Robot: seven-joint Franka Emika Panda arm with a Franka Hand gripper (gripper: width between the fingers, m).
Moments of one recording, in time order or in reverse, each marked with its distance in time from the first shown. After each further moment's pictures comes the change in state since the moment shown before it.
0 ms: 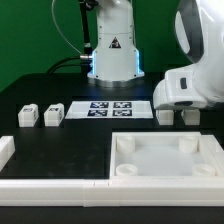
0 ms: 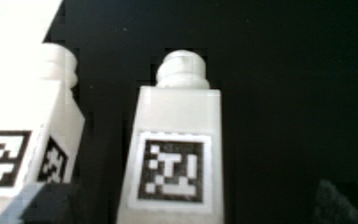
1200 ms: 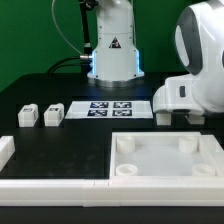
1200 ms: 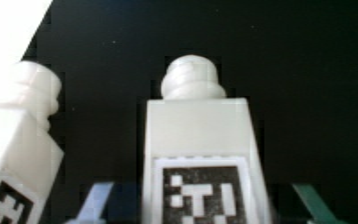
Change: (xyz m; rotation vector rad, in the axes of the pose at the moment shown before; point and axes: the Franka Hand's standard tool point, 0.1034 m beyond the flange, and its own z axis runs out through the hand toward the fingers) arm 0.001 -0.003 0.017 -0.009 -0.053 0.041
